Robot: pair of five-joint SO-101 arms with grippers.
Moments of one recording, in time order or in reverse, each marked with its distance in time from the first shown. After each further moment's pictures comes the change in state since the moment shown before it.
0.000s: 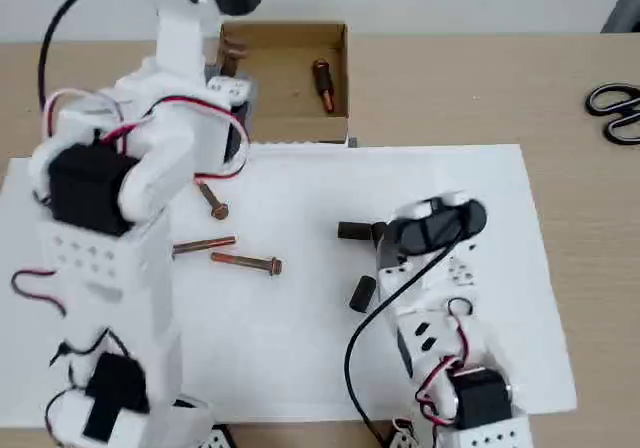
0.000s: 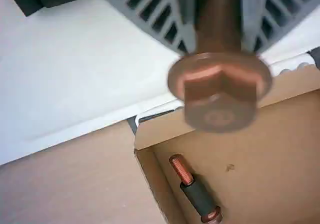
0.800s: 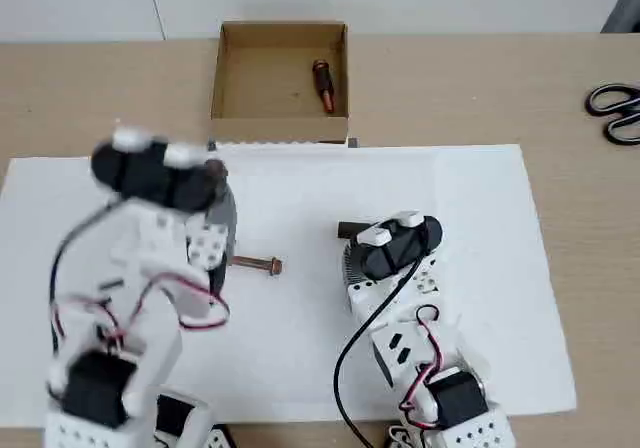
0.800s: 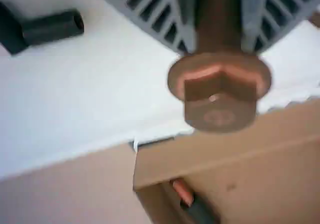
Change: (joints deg) left arm 0.0 -67.7 92.7 -38.8 2.2; right arm -8.9 -6.9 14.0 -10.8 -0.4
